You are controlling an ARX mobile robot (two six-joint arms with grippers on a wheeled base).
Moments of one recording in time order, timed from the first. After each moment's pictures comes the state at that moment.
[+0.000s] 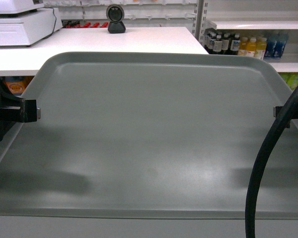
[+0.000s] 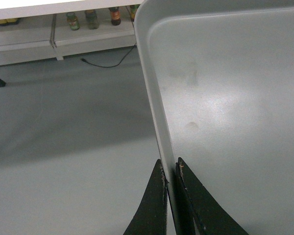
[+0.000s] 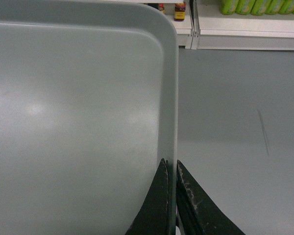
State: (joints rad) left arm -0.21 1.28 0.54 0.30 -0.03 -0.02; right arm 0.29 1.37 0.59 0.33 0.17 0.10
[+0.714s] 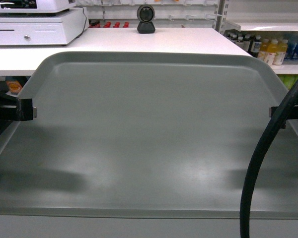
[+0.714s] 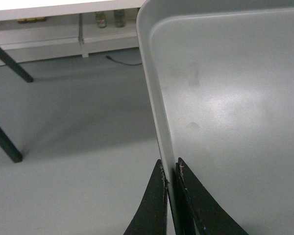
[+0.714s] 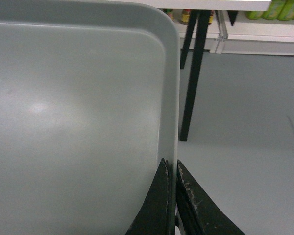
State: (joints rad) left arm -0.21 1.28 0.54 0.29 -0.03 -0.02; right arm 0.30 1.37 0.59 0.33 0.17 0.10
